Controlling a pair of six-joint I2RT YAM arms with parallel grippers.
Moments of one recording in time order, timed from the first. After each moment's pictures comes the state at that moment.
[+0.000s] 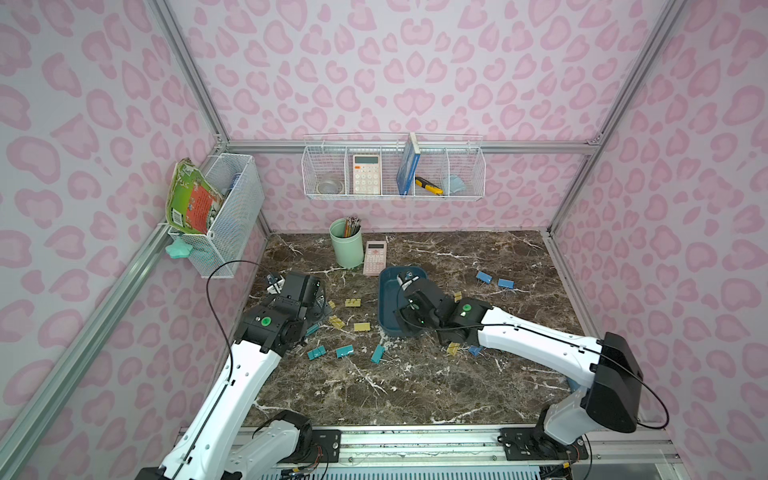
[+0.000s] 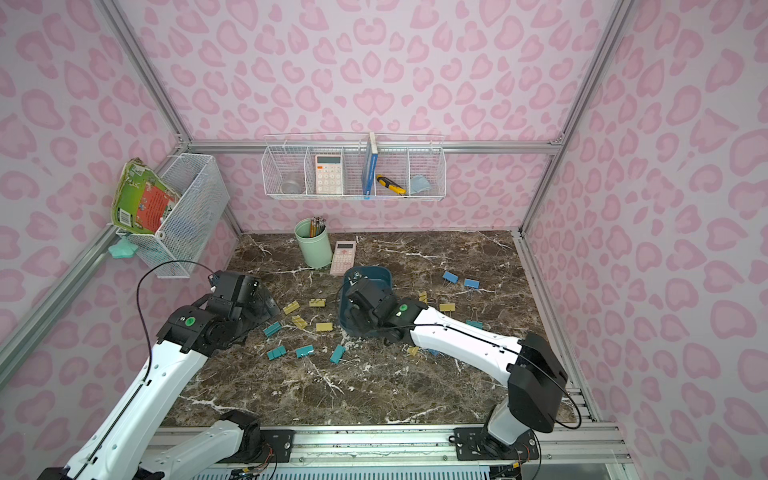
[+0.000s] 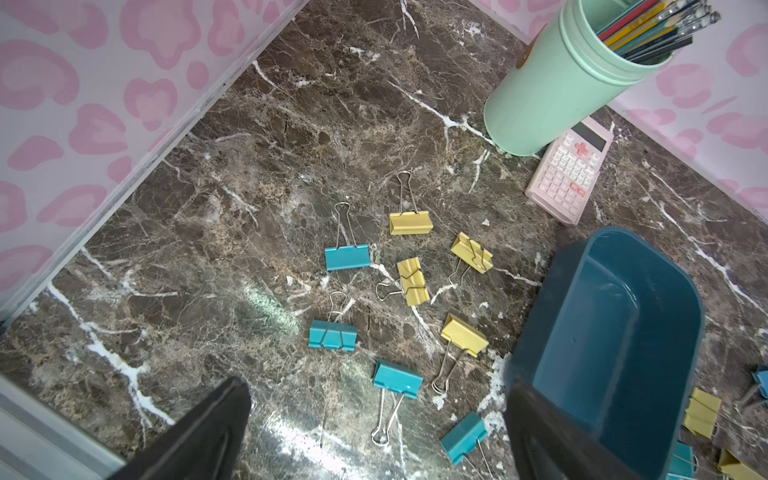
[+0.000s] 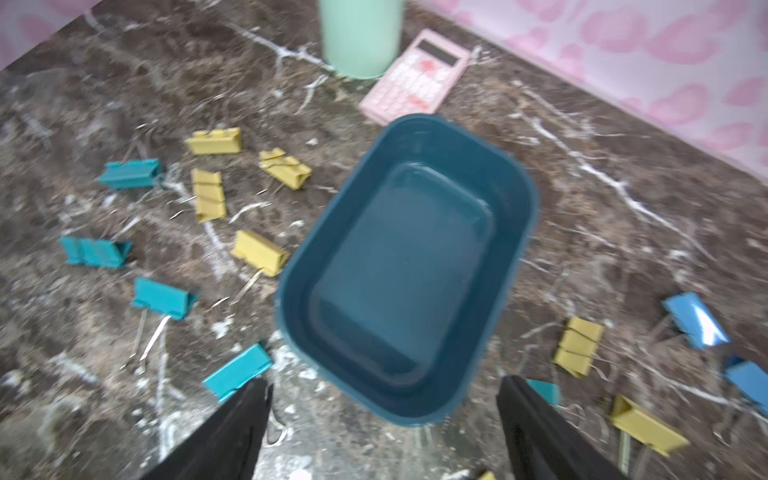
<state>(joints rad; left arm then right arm) -0.29 1.04 1.15 -1.09 -0.41 -0.79 0.97 1.52 1.23 -0.47 0.38 0.26</state>
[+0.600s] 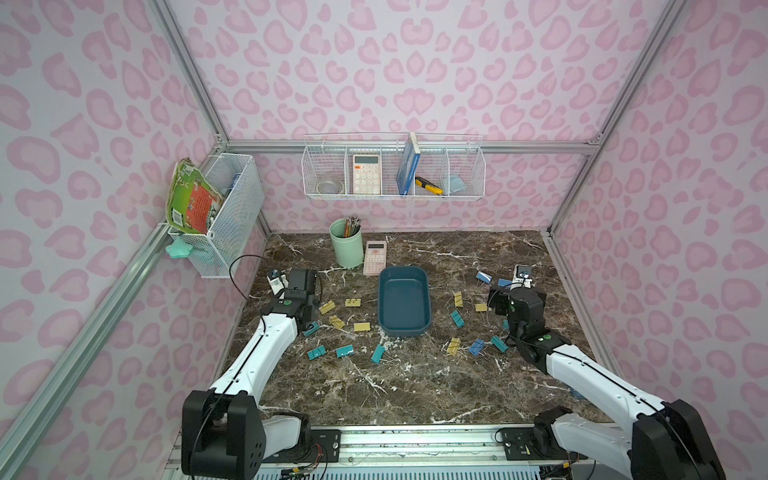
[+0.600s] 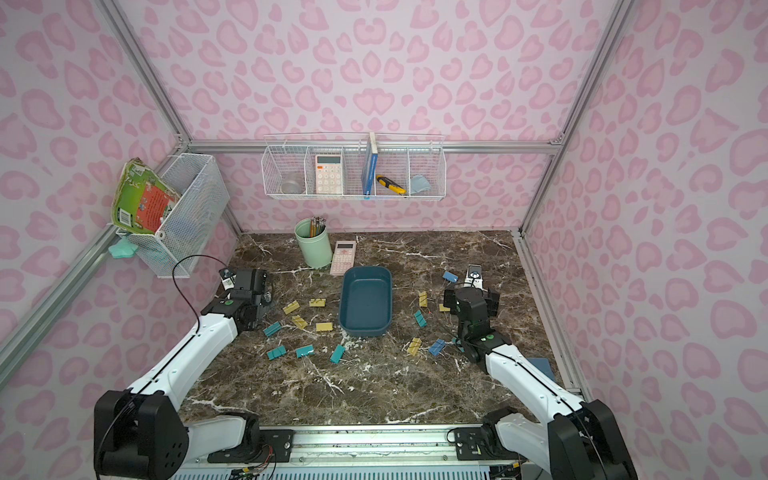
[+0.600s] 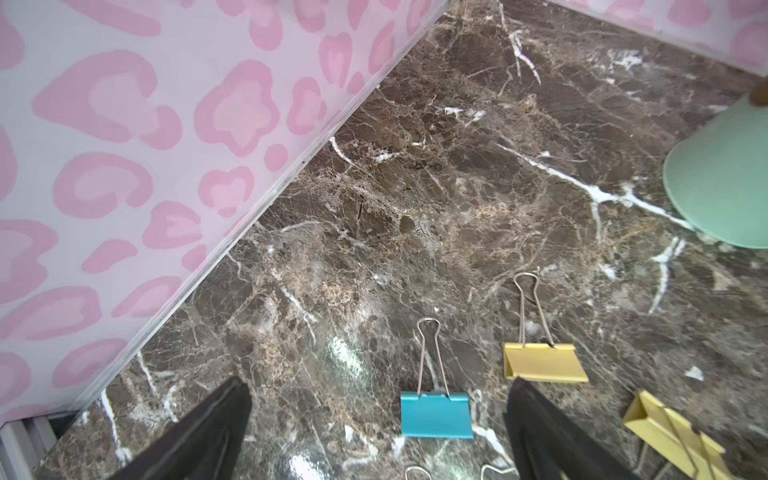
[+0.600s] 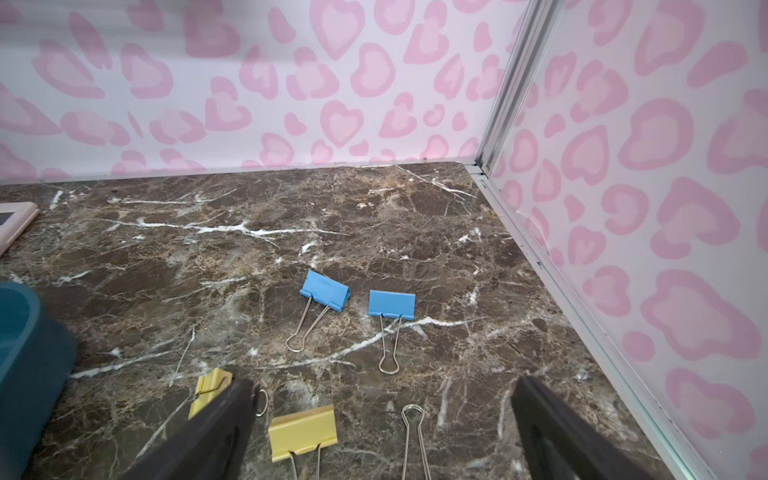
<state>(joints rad) -0.06 1.29 0.90 -0.57 -0.59 -0.52 0.39 1.12 0.53 0.18 0.54 0.14</state>
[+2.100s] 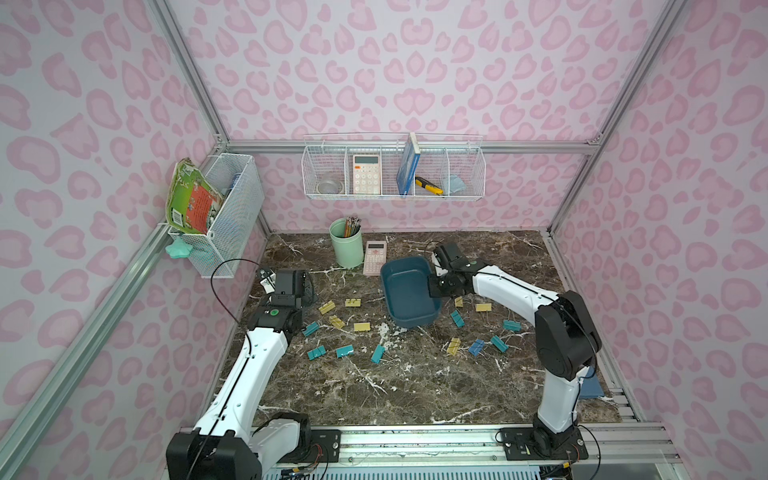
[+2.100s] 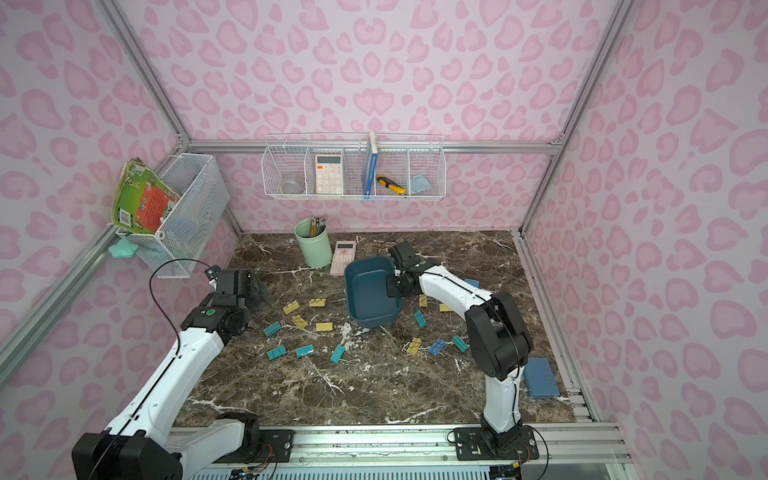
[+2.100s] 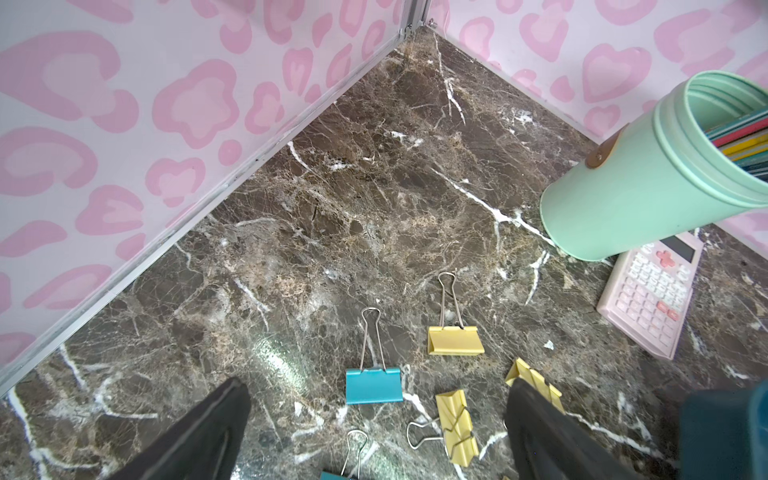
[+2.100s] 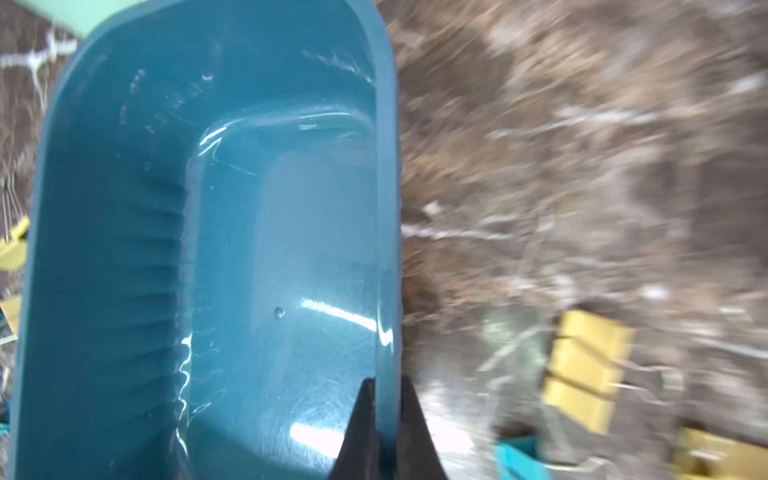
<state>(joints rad) -0.05 1.11 0.92 -0.62 -0.43 -0.60 0.54 1.90 1.48 -0.61 -0.02 0.37</state>
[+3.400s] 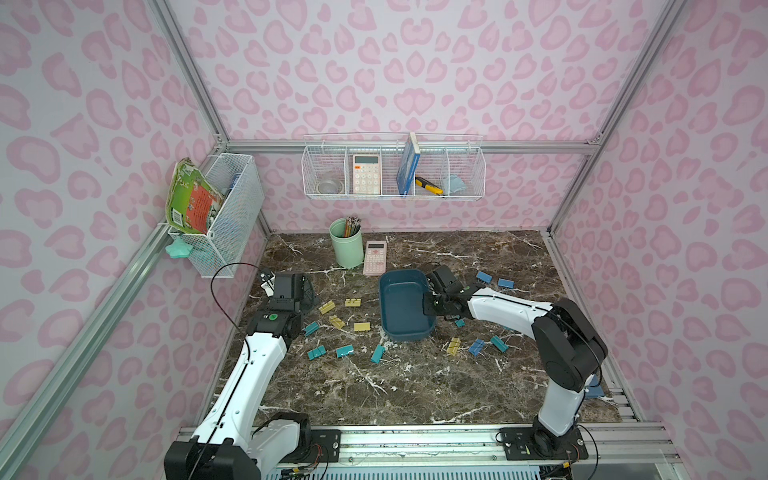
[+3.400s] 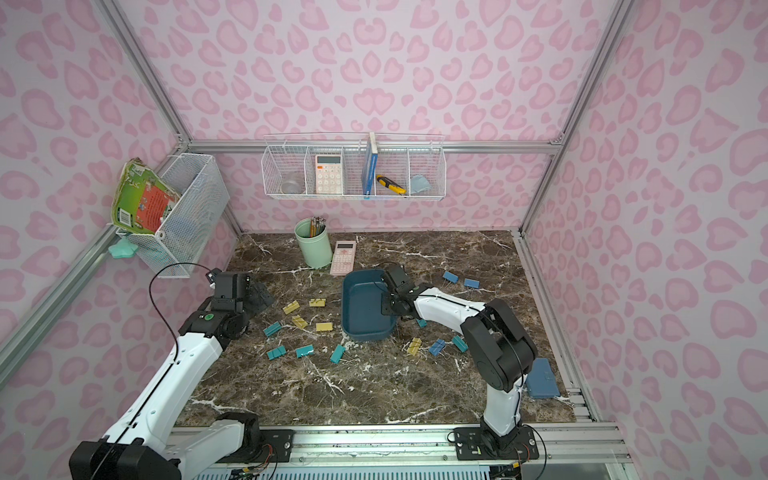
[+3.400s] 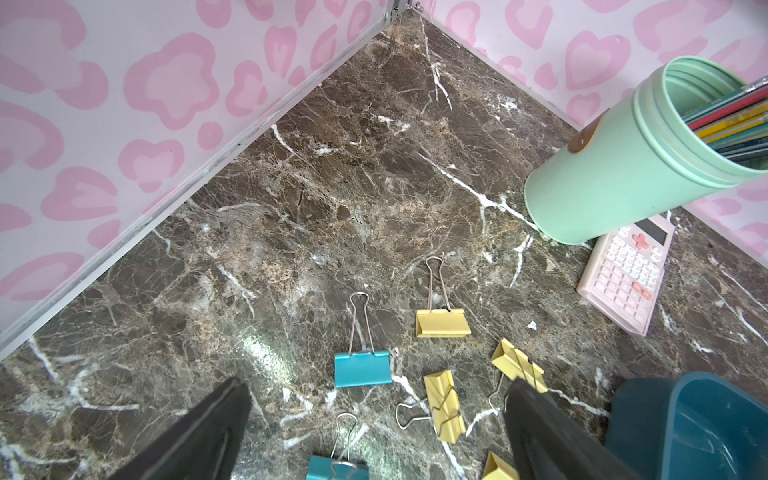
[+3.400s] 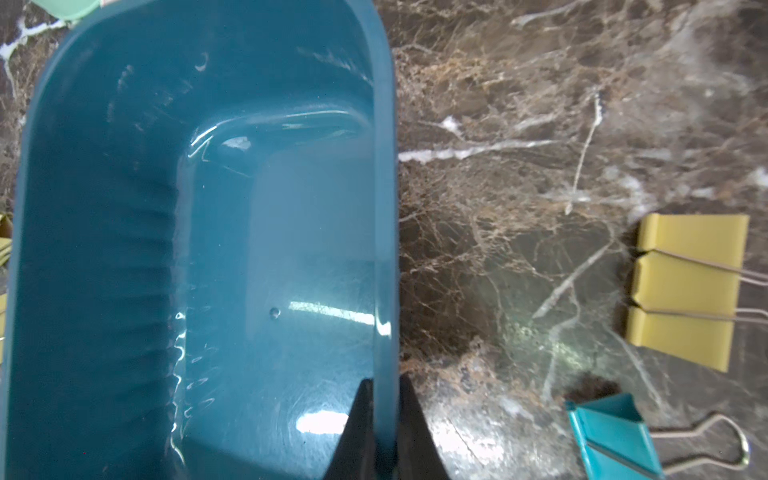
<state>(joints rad) -0.05 1.08 0.89 -0.62 -0.38 -0.61 0.69 1.84 1.18 -0.31 0.08 0.59</state>
